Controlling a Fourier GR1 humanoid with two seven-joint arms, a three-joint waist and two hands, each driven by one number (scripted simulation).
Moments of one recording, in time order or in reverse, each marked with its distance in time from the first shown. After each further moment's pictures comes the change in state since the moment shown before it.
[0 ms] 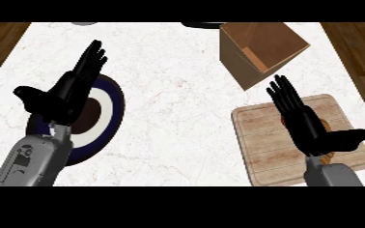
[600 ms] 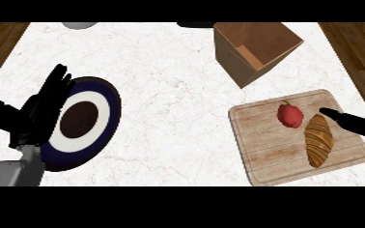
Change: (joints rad) left arm 0.180 0.045 0.139 0.003 0.102 0.020 0.081; right arm 0.051 -0.236 -0.264 -0.147 0.353 -0.519 -0.038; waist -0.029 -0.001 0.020
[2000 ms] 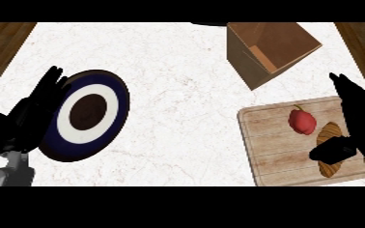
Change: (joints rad) left arm 0.041 0.018 0.032 -0.078 0.051 -0.060 0.064; right arm -0.135 -0.203 0.407 -0.393 0.584 0.588 1.306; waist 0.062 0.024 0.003
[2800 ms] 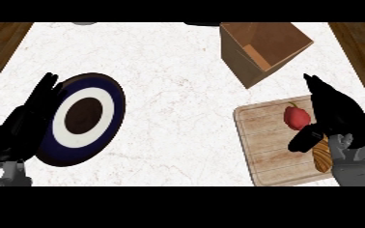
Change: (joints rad) left arm 0.062 -0.033 0.029 -0.062 -0.033 0.001 0.017; right arm -0.095 0.165 0.028 0.164 0.044 0.091 0.018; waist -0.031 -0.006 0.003
